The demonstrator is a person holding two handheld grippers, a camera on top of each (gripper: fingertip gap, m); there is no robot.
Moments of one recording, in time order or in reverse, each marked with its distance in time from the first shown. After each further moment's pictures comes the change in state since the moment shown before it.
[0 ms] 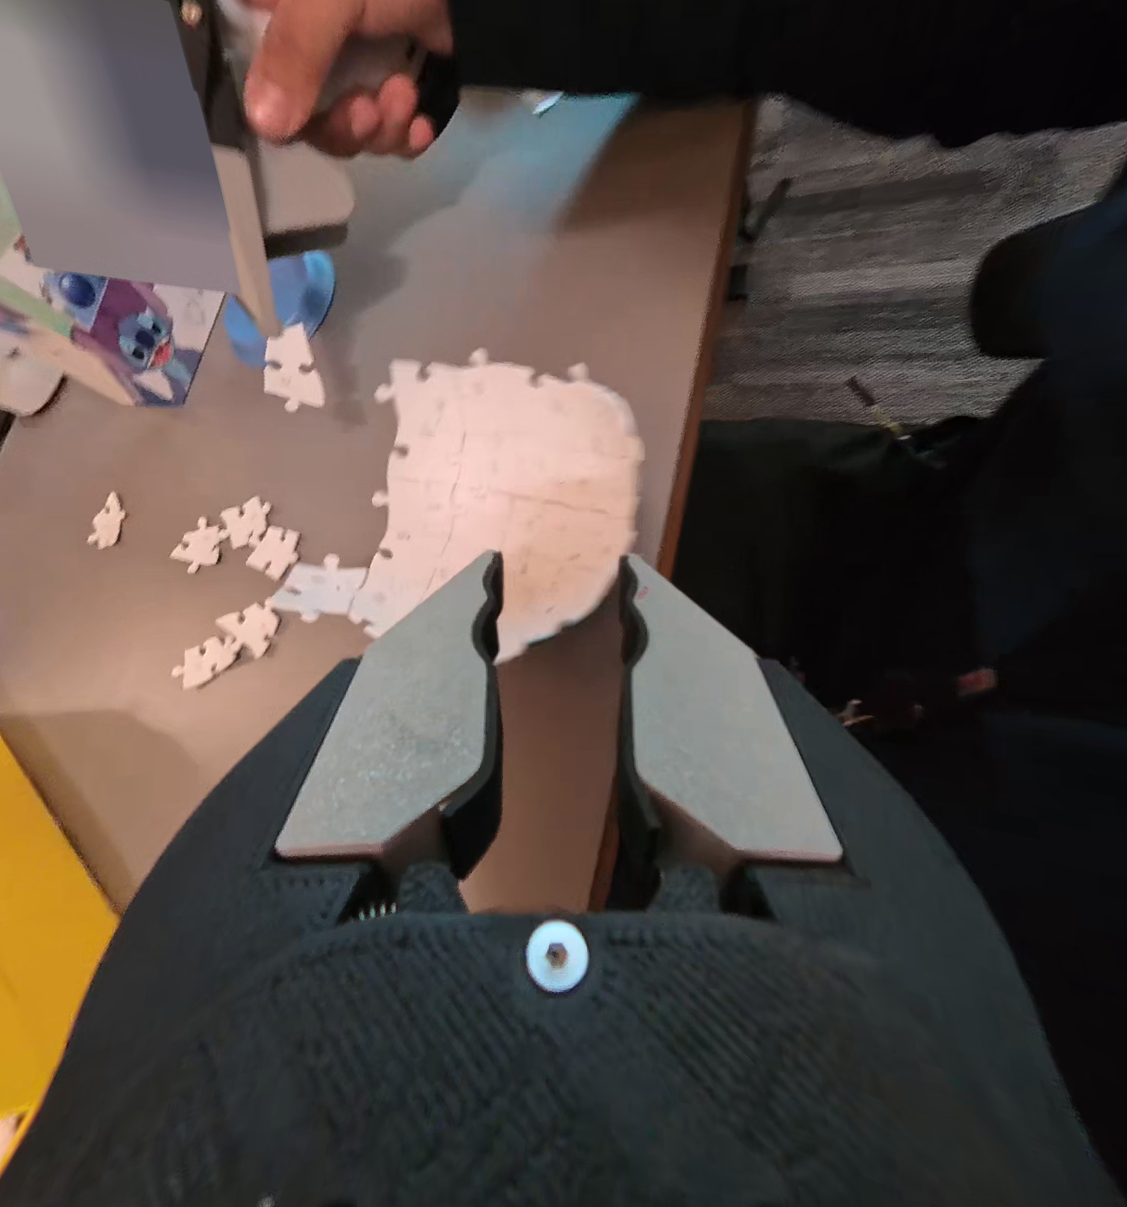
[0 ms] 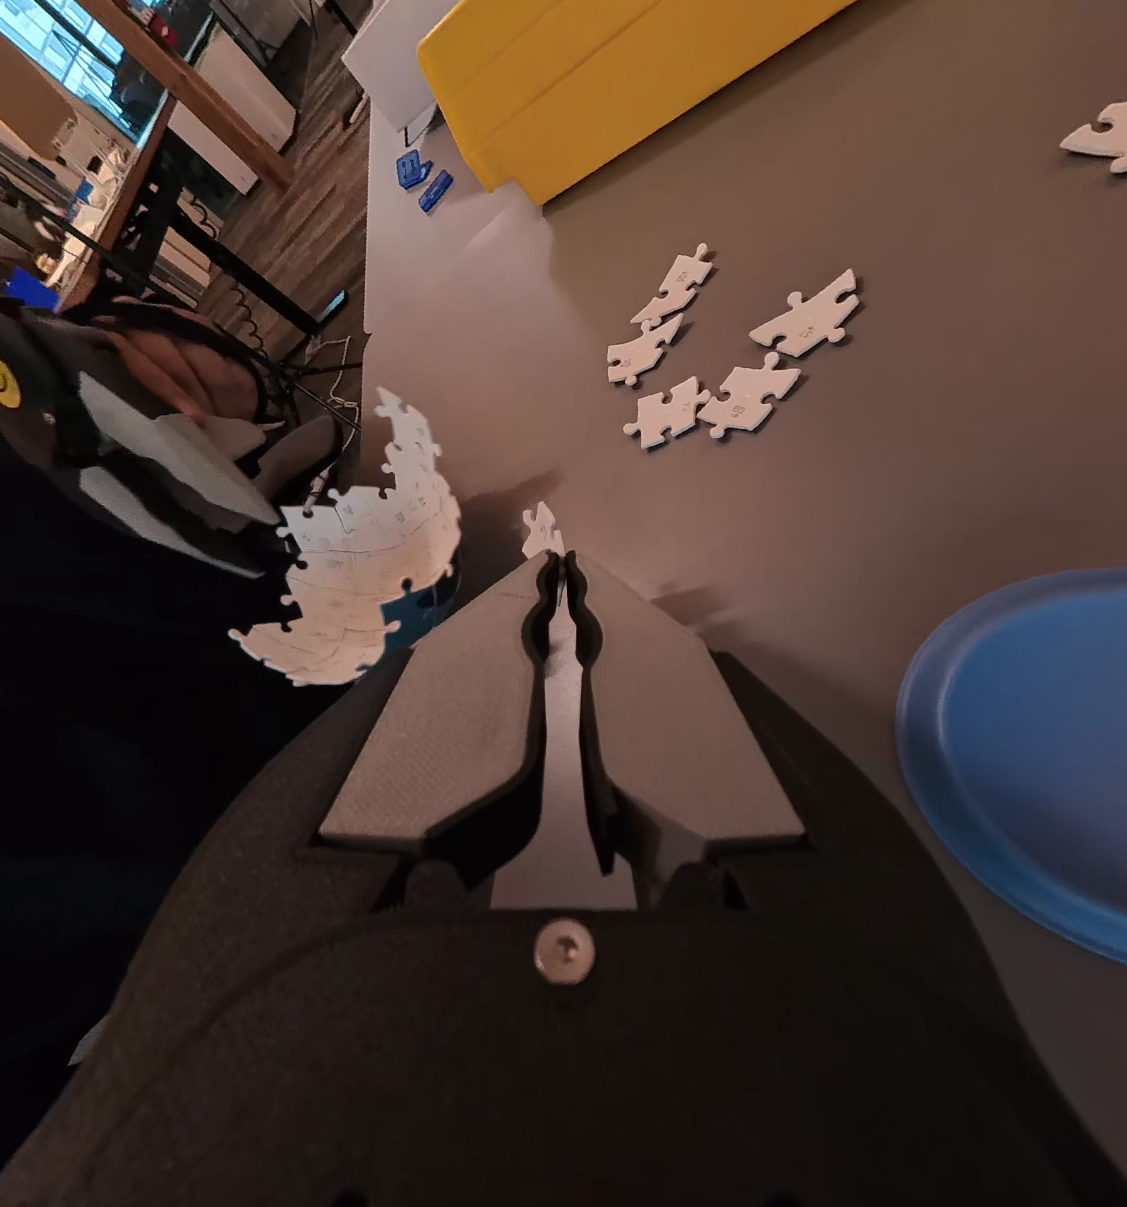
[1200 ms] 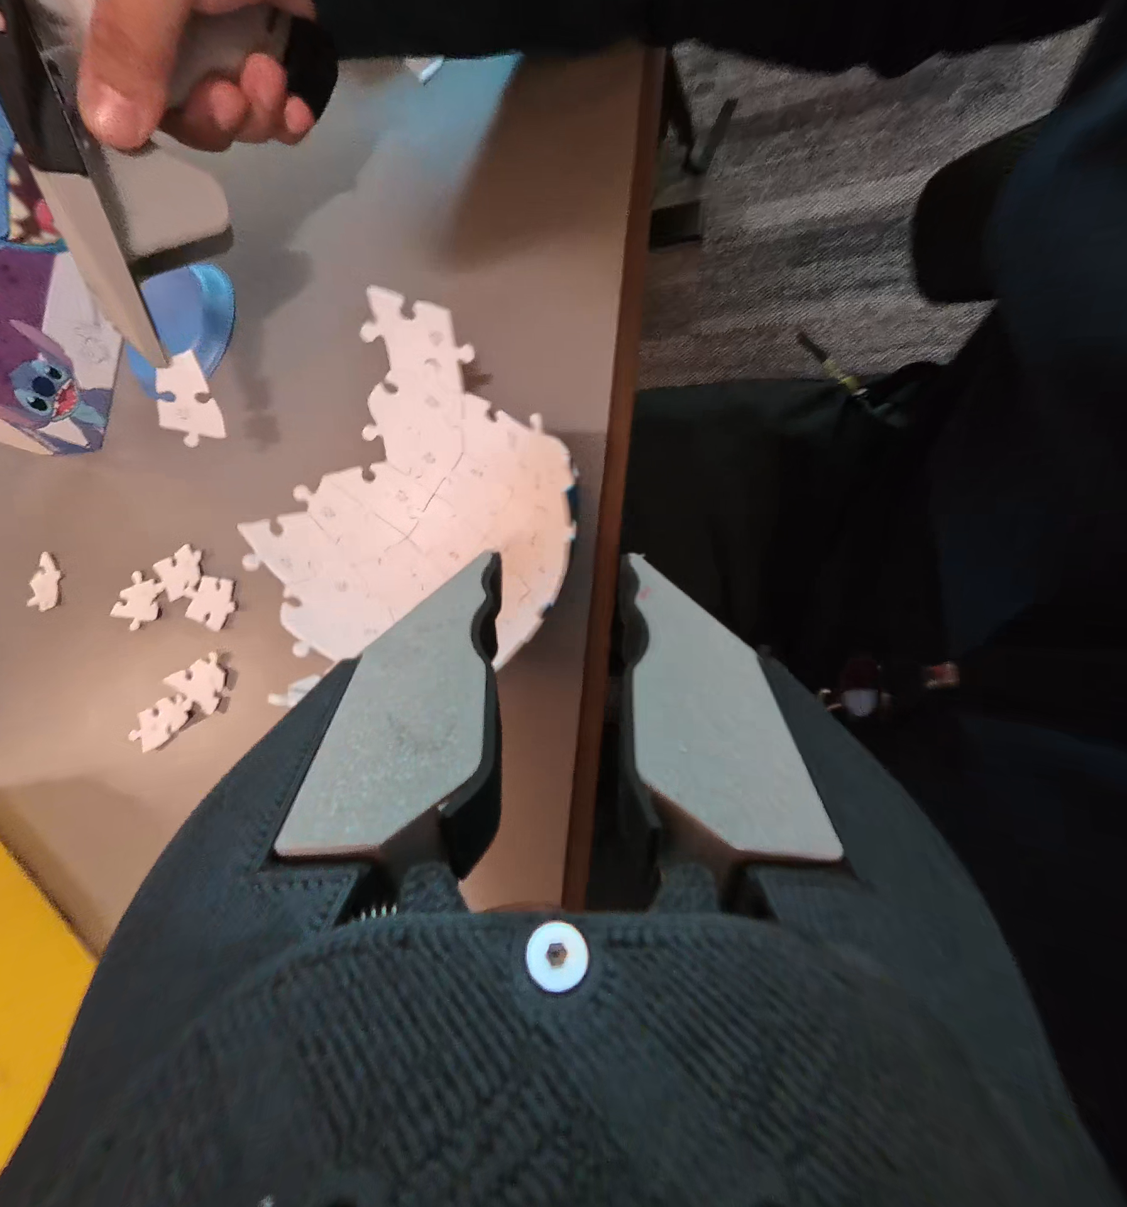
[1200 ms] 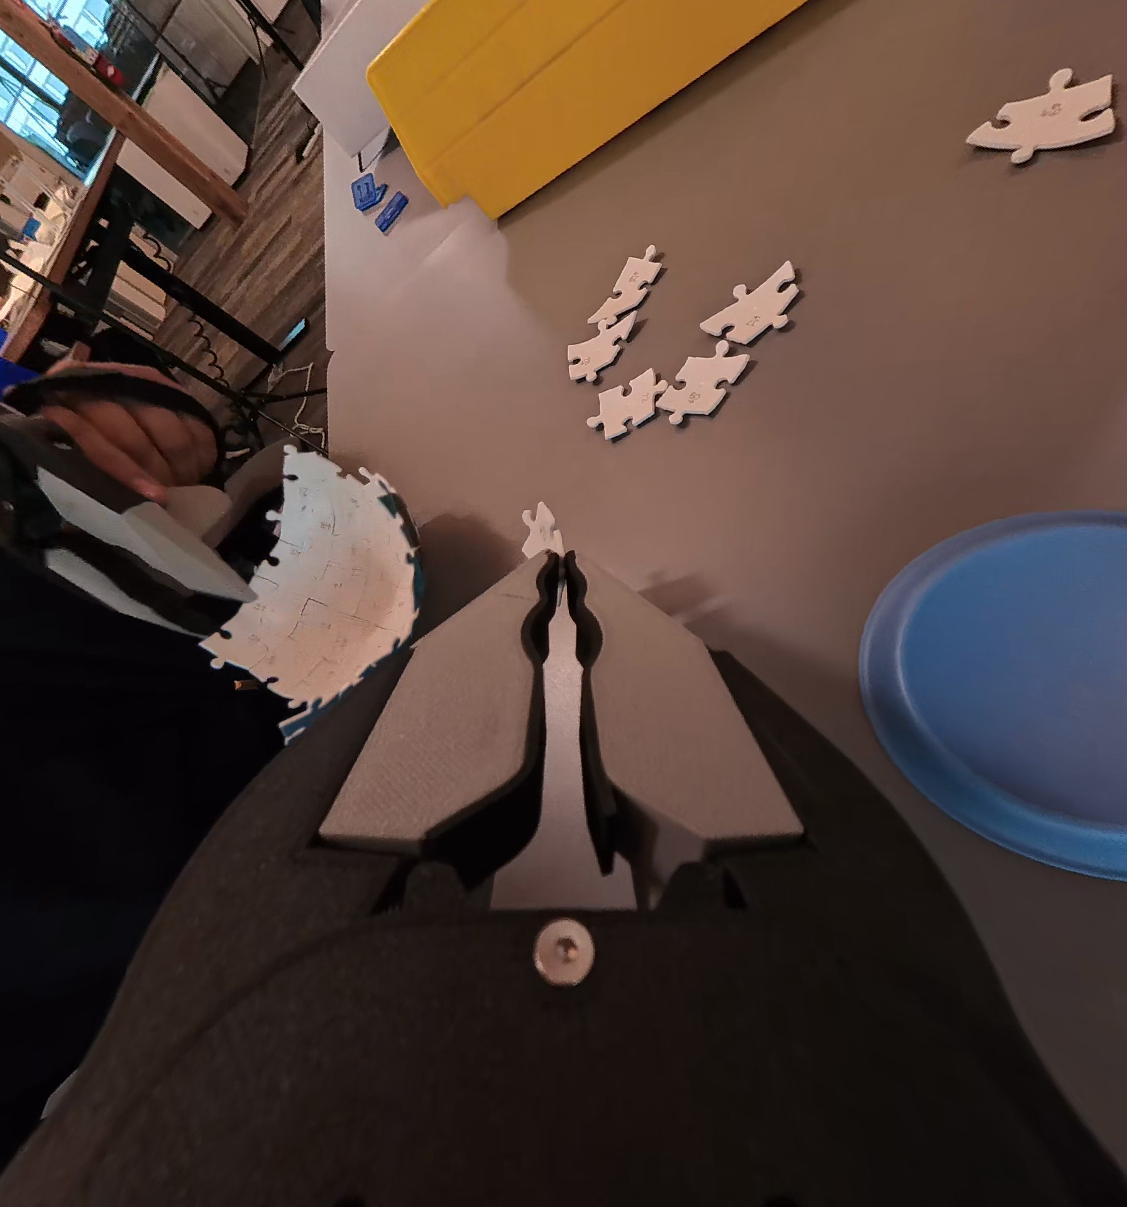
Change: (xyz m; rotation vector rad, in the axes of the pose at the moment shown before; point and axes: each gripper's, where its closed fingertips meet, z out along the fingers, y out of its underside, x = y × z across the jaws) left arm 0.030 -0.004 0.017 -0.068 0.066 0.103; right arm 0.008 0.004 -0.008 0.032 0.067 0.025
